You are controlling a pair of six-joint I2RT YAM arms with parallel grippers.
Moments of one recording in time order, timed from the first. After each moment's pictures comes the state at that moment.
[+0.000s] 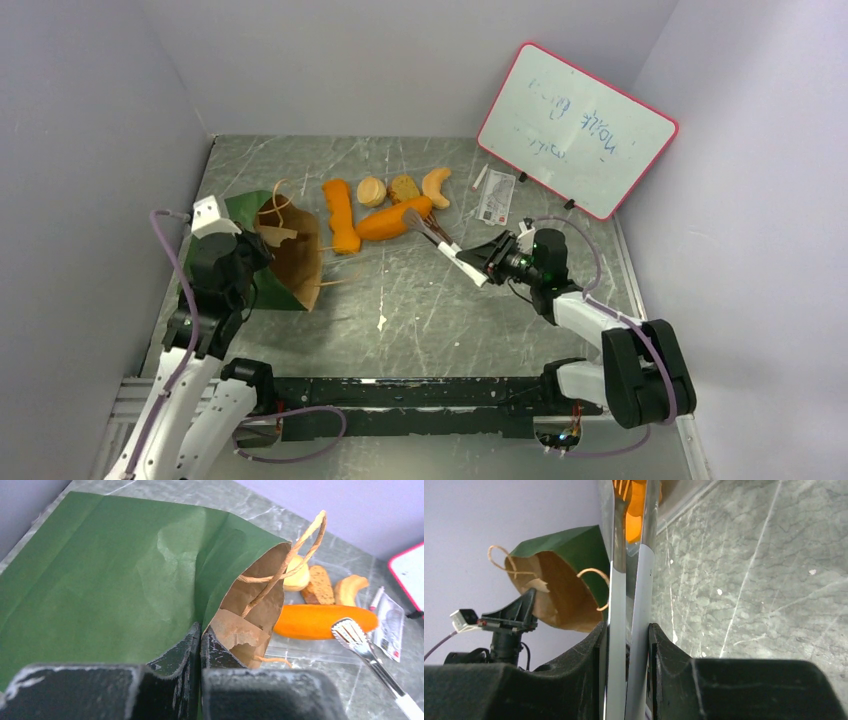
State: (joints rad) left arm -0.21 0.60 0.68 -0.40 -0.39 -0.49; right arm 0.20 1.22 0.36 0.47 -0.64 1.16
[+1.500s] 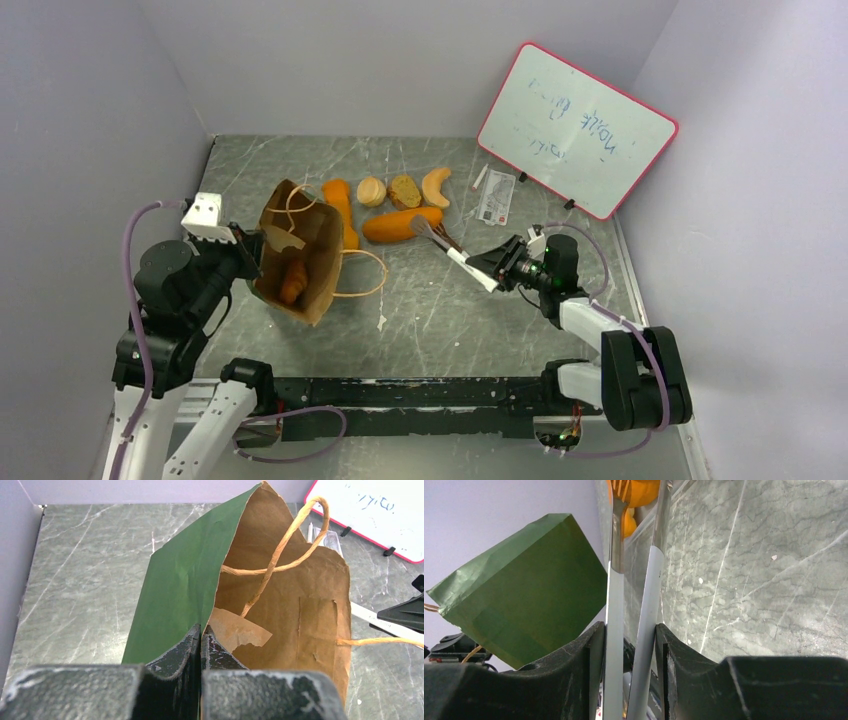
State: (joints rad) left arm -0.21 0.52 0.99 -0.67 0.01 -0.16; right arm 0.09 1.20 0.31 0.46 -0.75 1.11
